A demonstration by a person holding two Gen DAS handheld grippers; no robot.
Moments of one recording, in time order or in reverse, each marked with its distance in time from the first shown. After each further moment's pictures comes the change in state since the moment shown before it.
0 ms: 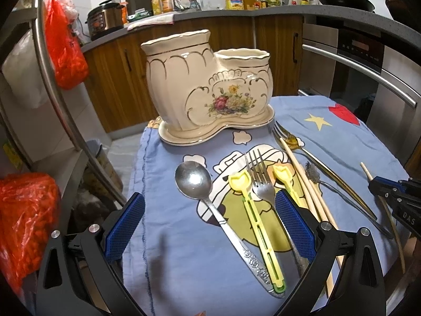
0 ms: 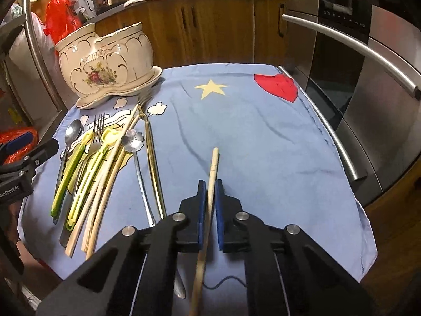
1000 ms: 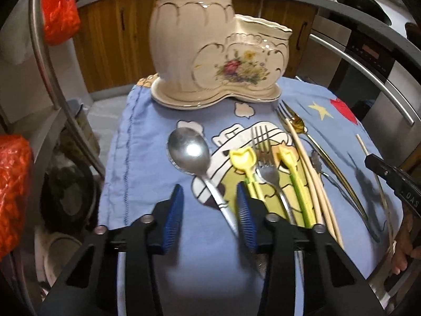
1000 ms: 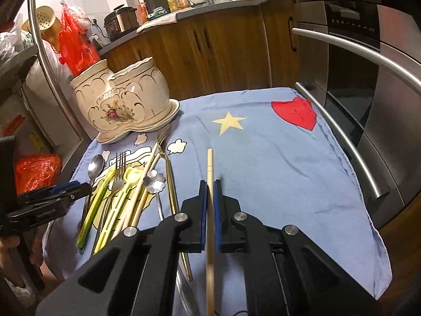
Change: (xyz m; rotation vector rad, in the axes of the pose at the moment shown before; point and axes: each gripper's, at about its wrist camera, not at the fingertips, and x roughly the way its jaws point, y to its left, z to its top) left arm 0.029 0.020 -0.006 -0.121 0.164 -0.134; right arm -0.005 -0.006 0.022 0.050 -0.112 0.153
